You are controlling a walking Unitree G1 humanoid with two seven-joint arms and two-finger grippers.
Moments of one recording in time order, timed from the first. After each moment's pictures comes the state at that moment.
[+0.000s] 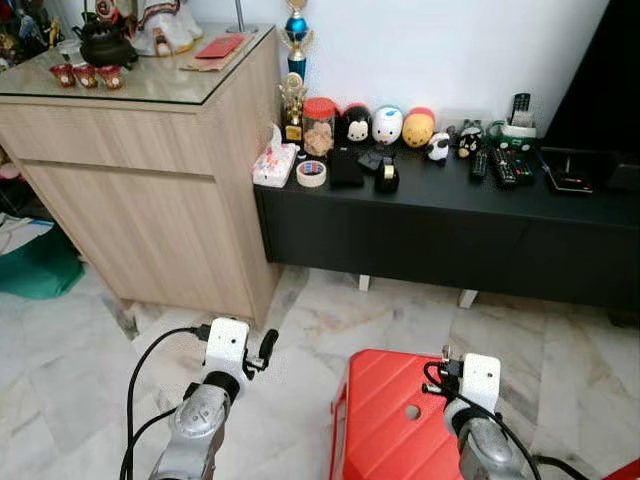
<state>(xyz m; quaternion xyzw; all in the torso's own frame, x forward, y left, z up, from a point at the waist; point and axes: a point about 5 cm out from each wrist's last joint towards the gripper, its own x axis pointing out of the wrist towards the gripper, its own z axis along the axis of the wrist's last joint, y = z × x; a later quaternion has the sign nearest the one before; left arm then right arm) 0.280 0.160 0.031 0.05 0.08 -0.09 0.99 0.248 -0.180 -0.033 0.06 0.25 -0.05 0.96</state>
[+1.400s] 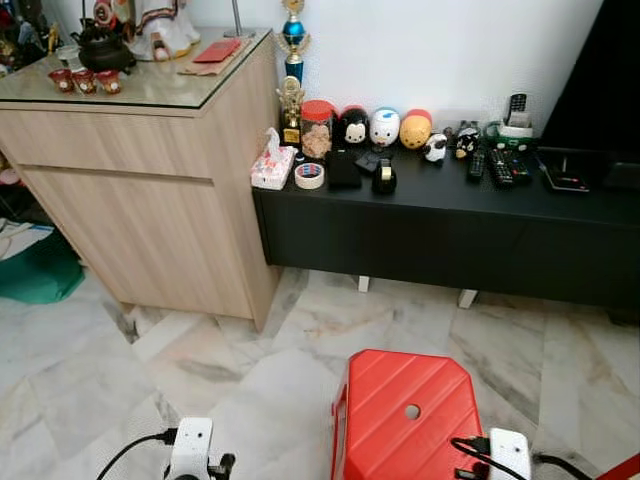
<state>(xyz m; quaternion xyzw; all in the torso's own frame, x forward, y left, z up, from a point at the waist) 0.193 0.204 -0.073 0.03 0.39 0.02 0.92 0.163 -0.230 -0.085 0.03 0.45 -0.12 0.89</state>
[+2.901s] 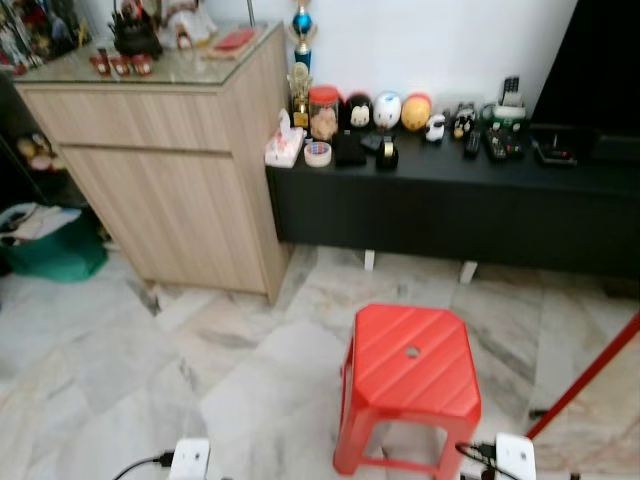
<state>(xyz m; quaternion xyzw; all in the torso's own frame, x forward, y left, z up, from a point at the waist) 0.170 0.208 -0.084 0.02 0.43 0.03 0.90 0.158 -0.225 -0.087 0.02 0.45 -0.14 0.88</state>
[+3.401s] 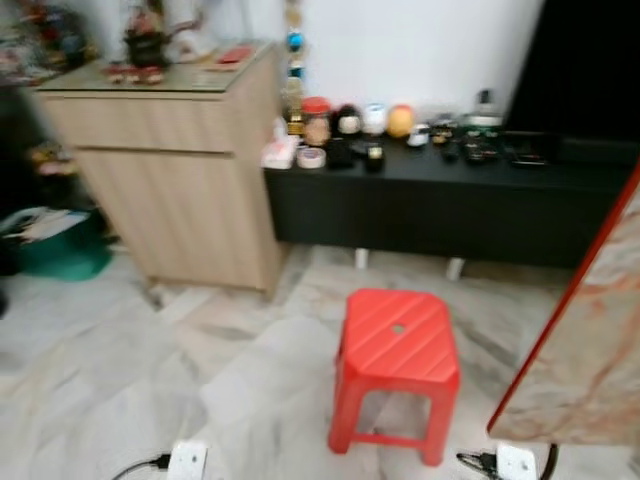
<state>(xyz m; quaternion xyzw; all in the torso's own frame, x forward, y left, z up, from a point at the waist) 0.149 0.205 -0.094 0.01 0.47 0.03 0.88 0.156 -0.226 -0.088 0.02 0.45 -0.14 0.88</state>
